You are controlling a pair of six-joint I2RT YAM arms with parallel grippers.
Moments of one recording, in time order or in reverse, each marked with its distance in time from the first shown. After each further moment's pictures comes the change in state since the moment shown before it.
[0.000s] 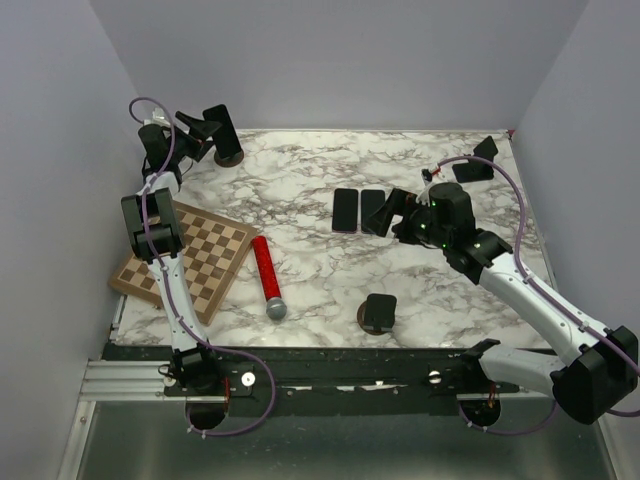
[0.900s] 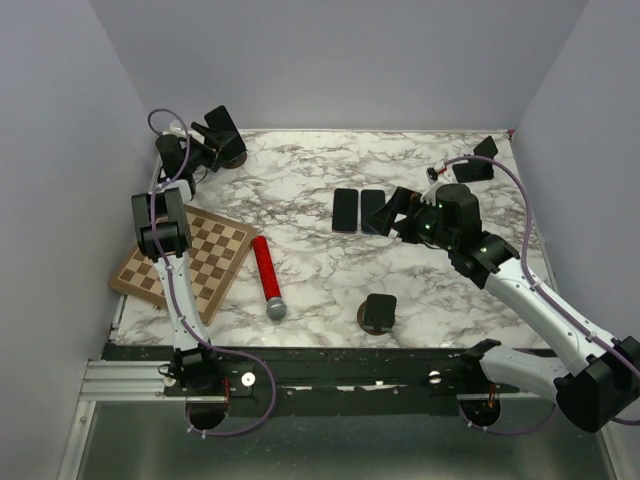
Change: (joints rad) left arm -0.055 -0.002 -0.134 0.134 0.020 -0.129; right arm 0.000 -0.040 -0.001 0.016 -0.009 0.008
